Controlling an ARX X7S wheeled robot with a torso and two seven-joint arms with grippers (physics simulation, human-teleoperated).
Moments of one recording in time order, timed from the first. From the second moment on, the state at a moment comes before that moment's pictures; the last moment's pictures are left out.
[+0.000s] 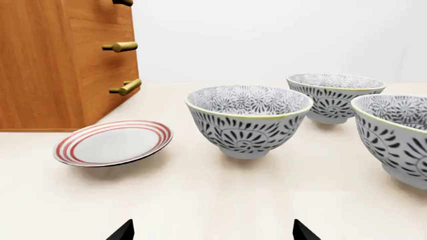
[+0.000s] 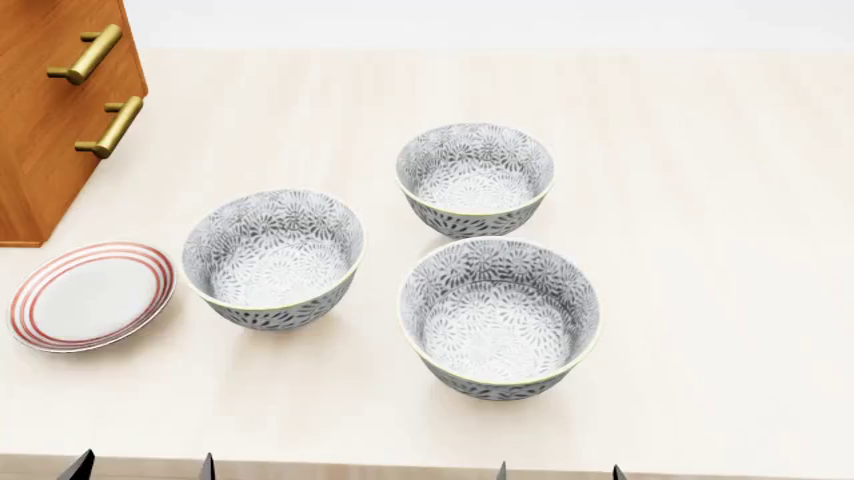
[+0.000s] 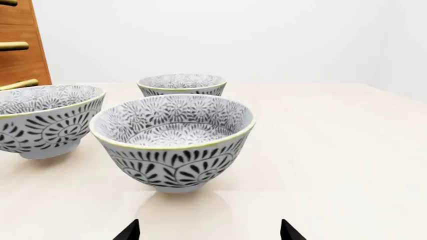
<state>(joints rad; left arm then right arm) 0.00 0.00 0.00 0.00 0.00 0.00 0.00 0.00 0.00 0.00 0.00 0.00 0.00 0.00</state>
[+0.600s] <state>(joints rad) 0.02 -0.05 0.06 0.09 -0.07 -0.09 -0.08 0.00 0.06 -0.07 -0.04 0.07 0.05 0.07</state>
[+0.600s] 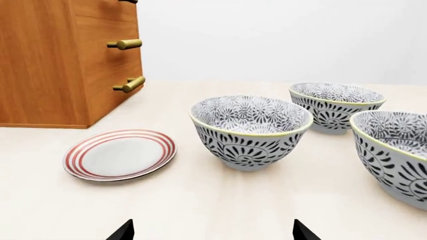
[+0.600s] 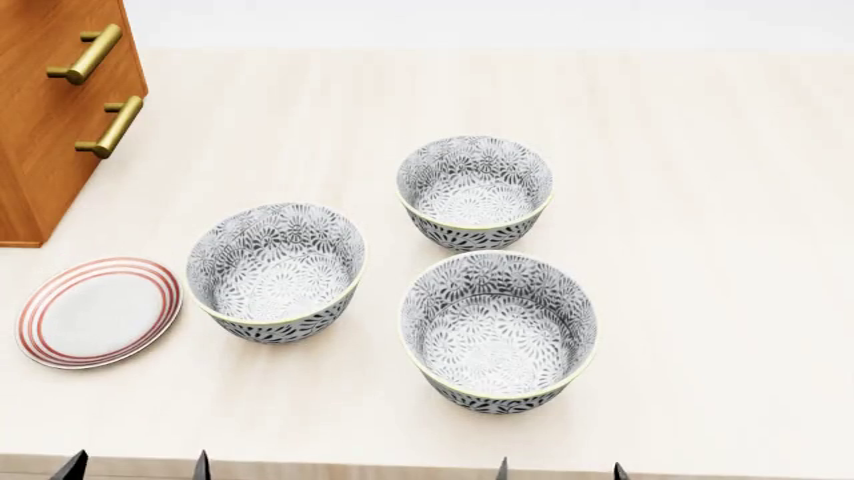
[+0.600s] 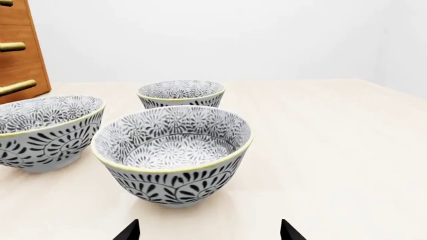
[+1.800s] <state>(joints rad) -0.50 -0.12 0.02 0.63 -0.29 -0.96 -0.25 0.48 0.20 -0.04 -0.67 0.28 1.05 0.21</state>
